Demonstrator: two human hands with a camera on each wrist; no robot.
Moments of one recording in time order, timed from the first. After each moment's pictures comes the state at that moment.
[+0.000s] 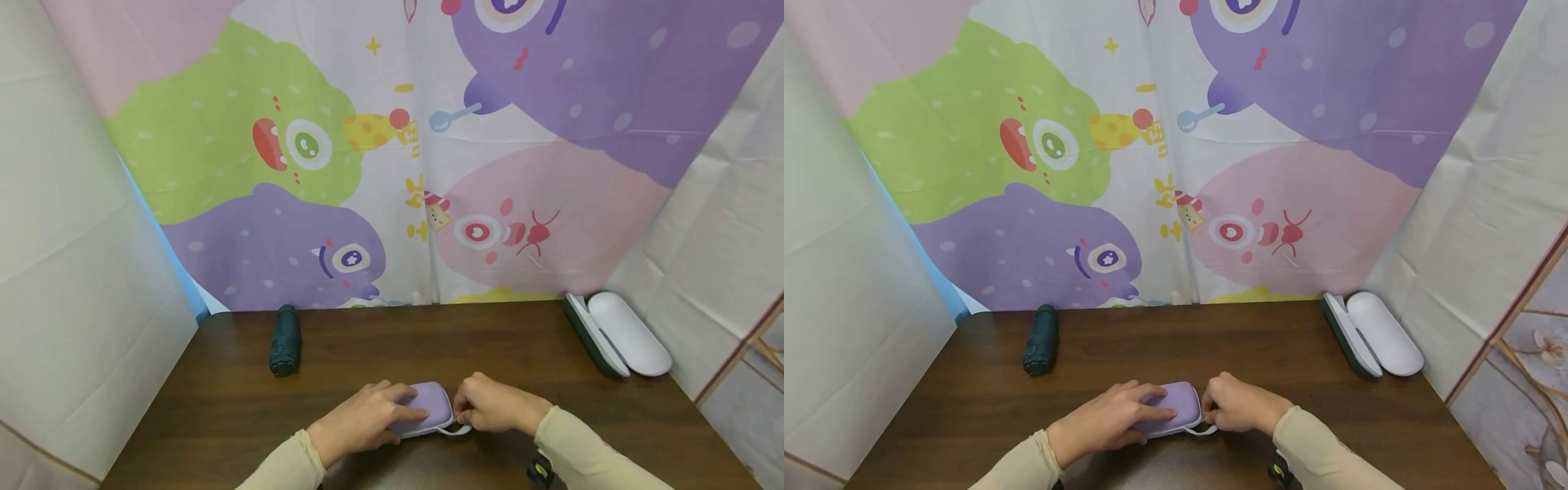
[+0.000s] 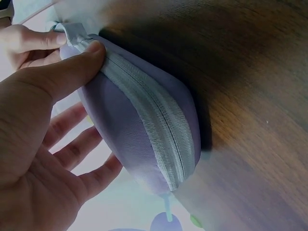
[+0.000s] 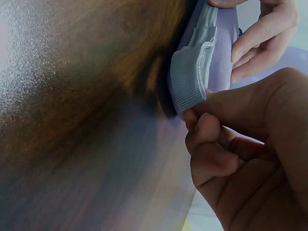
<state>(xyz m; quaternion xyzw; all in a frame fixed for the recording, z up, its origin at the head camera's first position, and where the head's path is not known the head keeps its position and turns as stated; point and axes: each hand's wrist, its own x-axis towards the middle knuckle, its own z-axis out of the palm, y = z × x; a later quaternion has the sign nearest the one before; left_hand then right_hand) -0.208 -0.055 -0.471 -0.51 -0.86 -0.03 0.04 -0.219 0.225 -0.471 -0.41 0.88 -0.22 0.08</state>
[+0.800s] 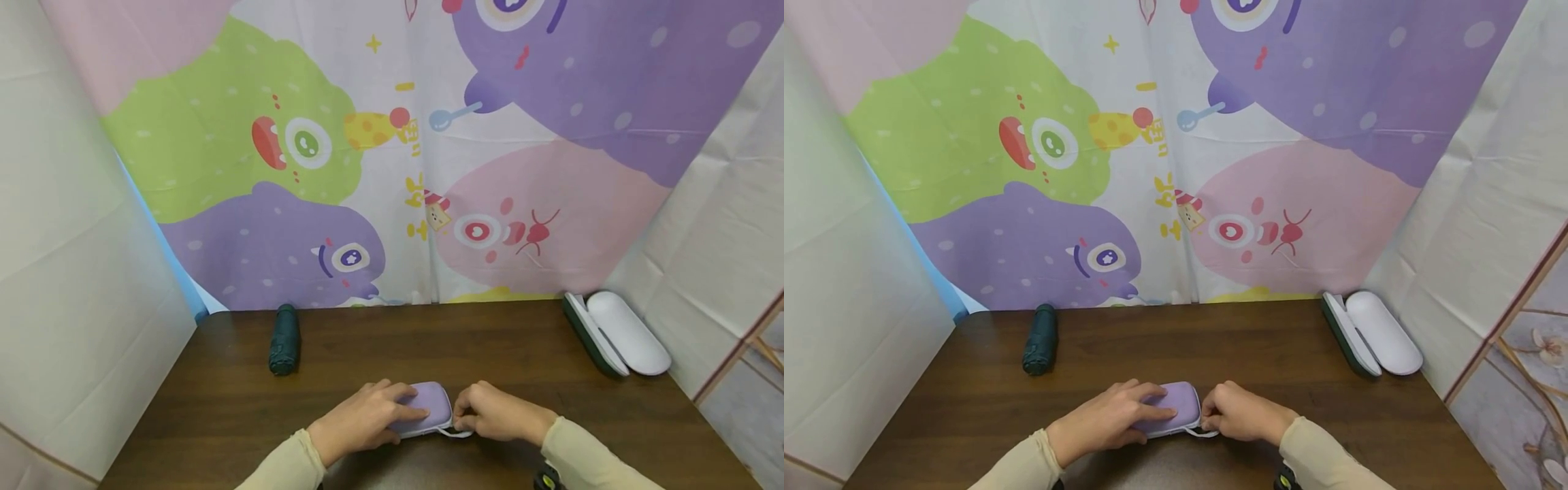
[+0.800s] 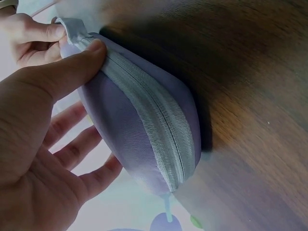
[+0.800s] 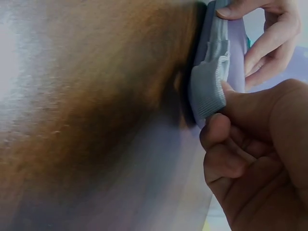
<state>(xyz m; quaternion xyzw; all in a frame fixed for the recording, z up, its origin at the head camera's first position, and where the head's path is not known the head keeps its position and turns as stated) -0.209 -0.055 -0.472 -0.50 -0.86 -0.02 0.04 -0.210 0.232 -0.483 -0.38 0.87 -0.29 0.11</state>
